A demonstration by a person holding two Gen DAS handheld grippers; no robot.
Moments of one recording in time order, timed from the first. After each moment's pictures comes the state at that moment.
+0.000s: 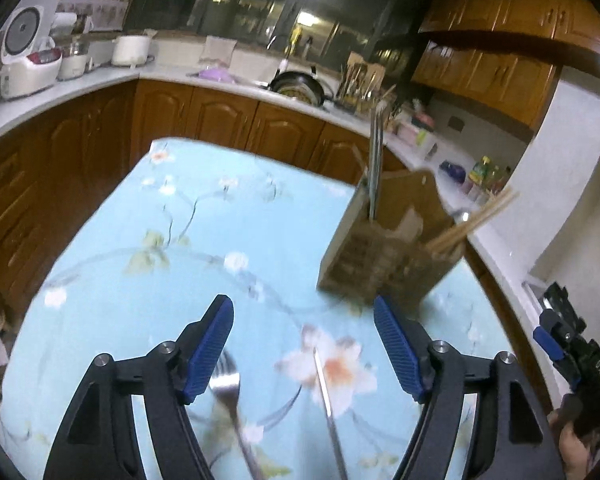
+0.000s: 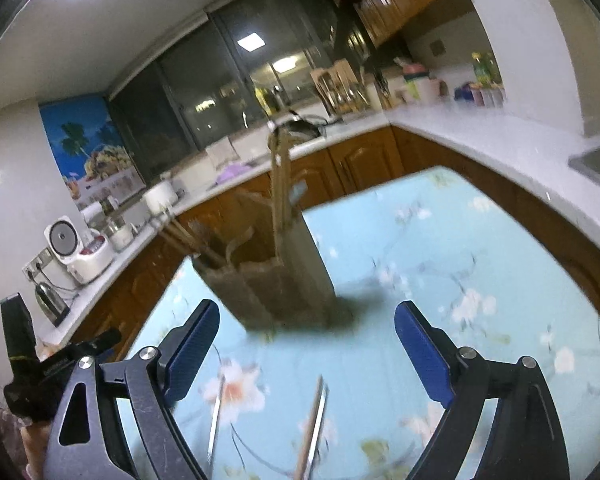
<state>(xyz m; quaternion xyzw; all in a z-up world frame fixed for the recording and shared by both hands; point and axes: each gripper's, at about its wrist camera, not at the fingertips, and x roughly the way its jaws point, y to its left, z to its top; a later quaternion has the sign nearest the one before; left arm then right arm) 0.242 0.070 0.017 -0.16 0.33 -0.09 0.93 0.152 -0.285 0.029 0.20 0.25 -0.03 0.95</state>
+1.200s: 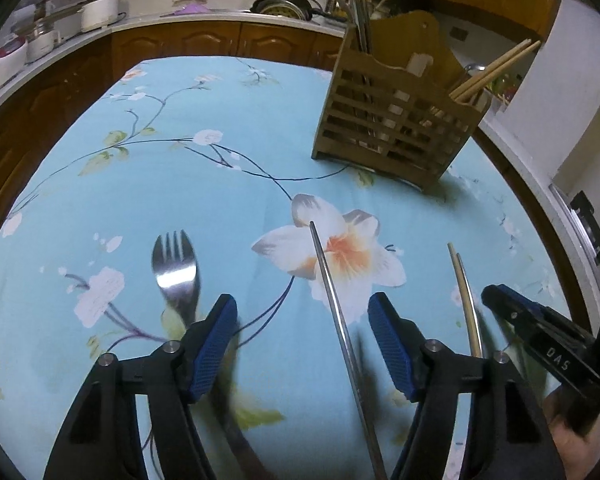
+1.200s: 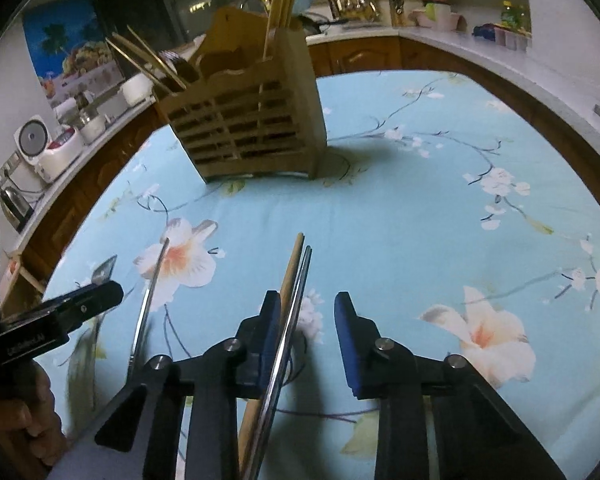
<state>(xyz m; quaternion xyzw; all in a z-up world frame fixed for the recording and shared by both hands) 0.259 0.013 -0.032 -0.09 0.45 -0.10 0.88 0.174 -0.245 -0.064 0.12 0.42 -0.03 0.90</state>
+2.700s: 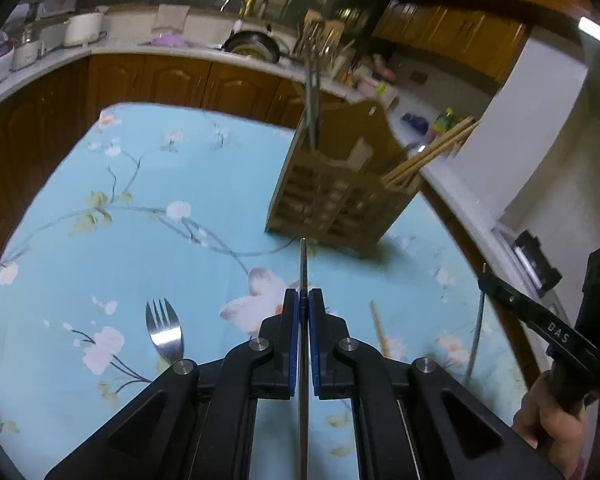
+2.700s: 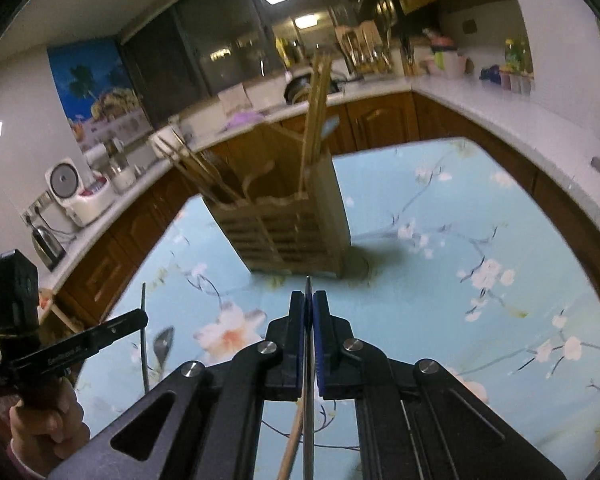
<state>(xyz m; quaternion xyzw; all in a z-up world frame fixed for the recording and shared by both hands) 0.246 0.043 0.028 -0.15 0.37 -0.17 0.90 0.161 -0.260 0.030 0.15 0.32 0.00 0.94</state>
